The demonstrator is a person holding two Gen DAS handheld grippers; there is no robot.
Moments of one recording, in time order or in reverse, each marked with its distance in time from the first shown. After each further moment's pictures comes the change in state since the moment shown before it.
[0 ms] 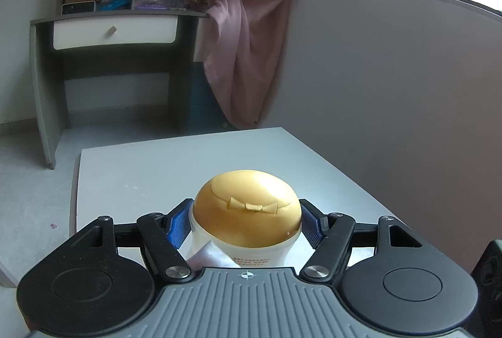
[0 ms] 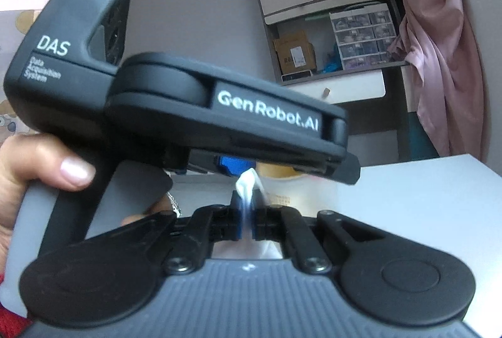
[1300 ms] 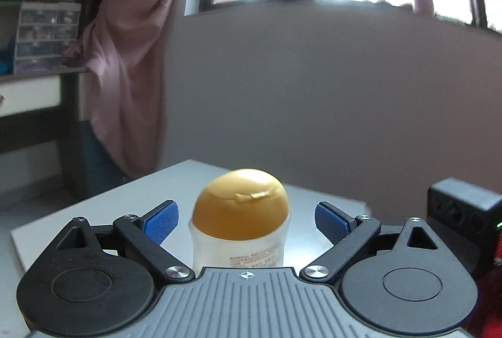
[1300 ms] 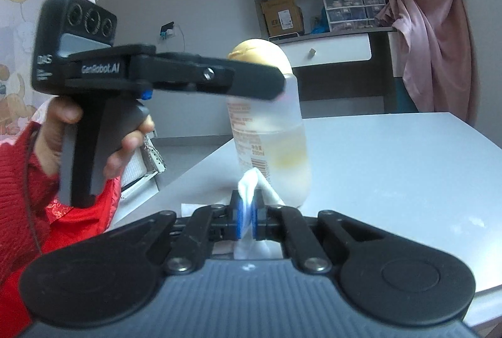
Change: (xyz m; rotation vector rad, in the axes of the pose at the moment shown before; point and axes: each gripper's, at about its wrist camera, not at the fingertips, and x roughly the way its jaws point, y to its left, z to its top) left arm 0.005 0.056 -0.027 0.273 -0.188 -0.503; right arm -0.016 -0.018 -0.033 -0.010 0.133 -0.050
